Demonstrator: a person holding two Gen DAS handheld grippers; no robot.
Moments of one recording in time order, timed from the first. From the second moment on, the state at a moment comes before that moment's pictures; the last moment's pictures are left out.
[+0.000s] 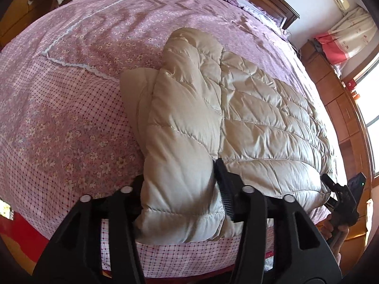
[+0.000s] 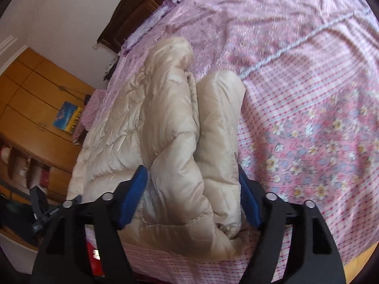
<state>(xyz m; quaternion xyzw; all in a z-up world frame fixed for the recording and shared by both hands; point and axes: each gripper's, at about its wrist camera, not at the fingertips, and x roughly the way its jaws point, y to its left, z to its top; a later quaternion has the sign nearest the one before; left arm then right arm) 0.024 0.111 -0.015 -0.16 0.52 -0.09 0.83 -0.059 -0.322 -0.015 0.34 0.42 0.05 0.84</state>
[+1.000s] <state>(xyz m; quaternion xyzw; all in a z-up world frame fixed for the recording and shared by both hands) 0.025 0.004 0.047 -0.05 0.45 -0.16 0.88 -0.087 -0.342 -0.014 0.37 0.37 0.02 0.85</state>
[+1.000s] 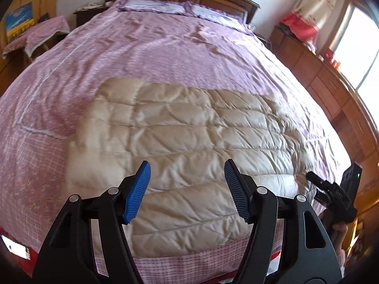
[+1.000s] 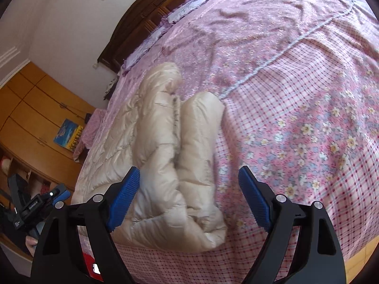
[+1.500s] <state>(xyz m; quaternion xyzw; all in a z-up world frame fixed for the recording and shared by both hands) 0.030 -0.040 0.015 0.01 0.49 -0.18 0.85 -0.071 -0.338 -0.031 0.37 0.38 0.04 0.85</state>
